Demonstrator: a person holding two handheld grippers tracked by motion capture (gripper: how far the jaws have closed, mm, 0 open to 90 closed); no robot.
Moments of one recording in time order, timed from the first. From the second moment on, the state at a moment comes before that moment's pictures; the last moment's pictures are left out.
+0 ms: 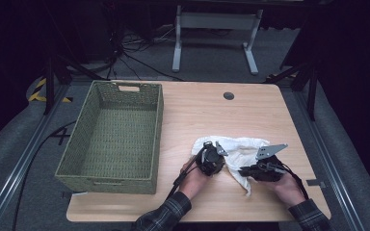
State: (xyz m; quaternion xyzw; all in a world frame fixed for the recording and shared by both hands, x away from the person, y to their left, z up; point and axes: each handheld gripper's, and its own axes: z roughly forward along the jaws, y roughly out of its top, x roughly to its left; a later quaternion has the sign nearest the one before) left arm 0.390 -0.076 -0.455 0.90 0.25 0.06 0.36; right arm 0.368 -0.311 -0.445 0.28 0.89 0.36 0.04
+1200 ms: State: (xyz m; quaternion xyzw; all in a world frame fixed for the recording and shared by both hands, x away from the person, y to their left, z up) left arm 0.362 -0.003 -0.418 0.86 0.31 0.07 0.39; right arm 0.373 -0.407 -0.435 0.38 0.85 0.34 0.11
